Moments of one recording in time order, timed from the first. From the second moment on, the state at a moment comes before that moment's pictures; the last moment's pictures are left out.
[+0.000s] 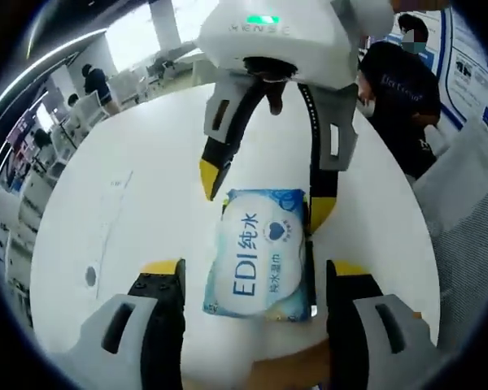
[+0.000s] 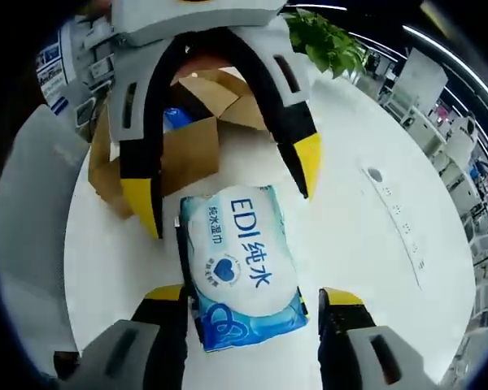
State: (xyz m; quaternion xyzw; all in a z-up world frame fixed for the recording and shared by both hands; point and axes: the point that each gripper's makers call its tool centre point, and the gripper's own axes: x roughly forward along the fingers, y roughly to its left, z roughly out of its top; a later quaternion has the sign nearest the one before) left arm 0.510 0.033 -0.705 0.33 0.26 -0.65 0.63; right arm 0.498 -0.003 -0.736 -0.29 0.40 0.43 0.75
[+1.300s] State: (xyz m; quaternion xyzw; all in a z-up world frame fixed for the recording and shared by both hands) left arm 0.475 0.208 -0.655 0.18 0.27 -0.51 0.79; right arm 0.447 0.103 -0.679 -0.09 0.31 0.40 0.86
